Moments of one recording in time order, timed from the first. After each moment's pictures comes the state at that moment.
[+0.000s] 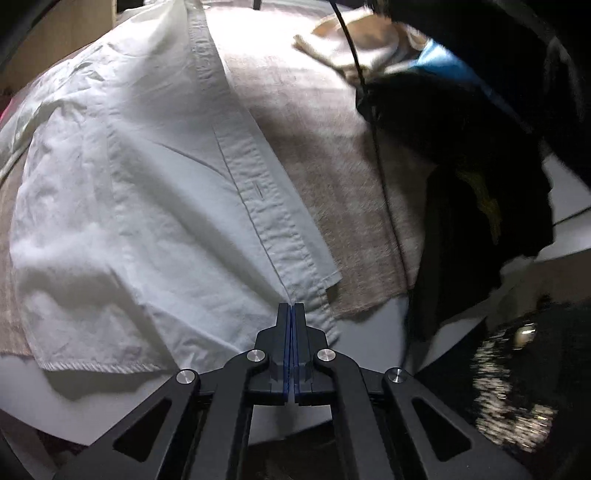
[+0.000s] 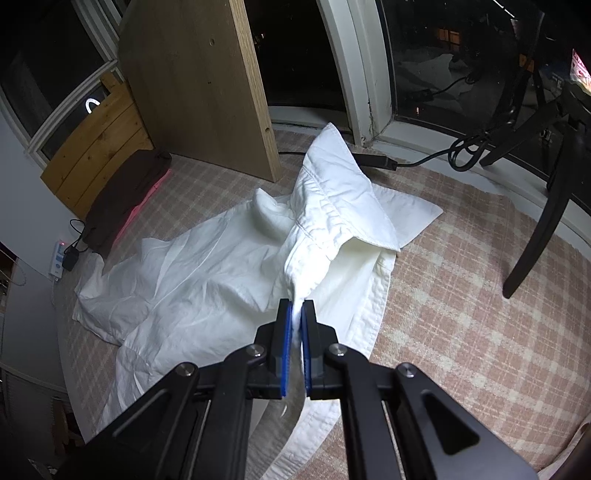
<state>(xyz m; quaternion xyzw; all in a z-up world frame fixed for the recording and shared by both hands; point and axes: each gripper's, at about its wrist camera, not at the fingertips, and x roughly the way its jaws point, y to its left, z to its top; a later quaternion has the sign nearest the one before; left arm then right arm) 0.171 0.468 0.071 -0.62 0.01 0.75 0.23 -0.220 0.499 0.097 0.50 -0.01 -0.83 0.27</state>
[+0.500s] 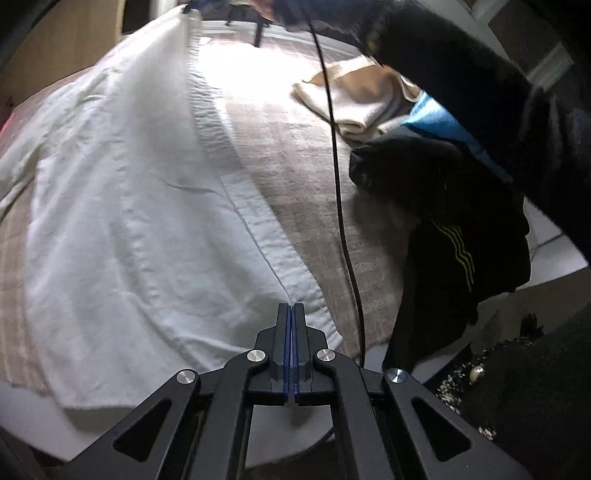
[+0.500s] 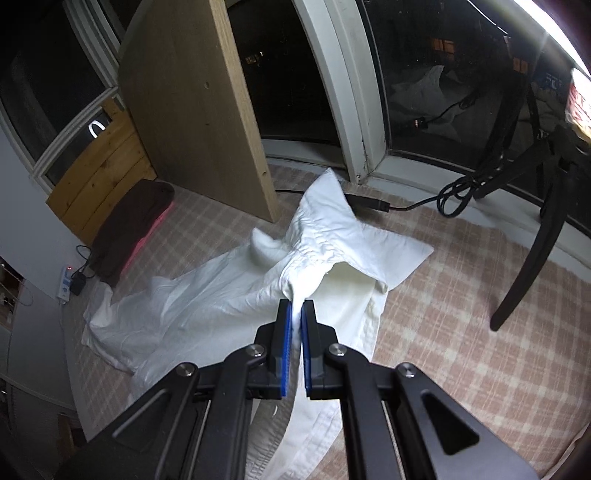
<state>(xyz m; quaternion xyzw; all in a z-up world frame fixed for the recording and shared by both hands) 0.149 0.460 0.094 -0.58 0.00 0.77 0.26 -0.241 0.504 0.120 0.47 -0.03 -0.84 0.27</state>
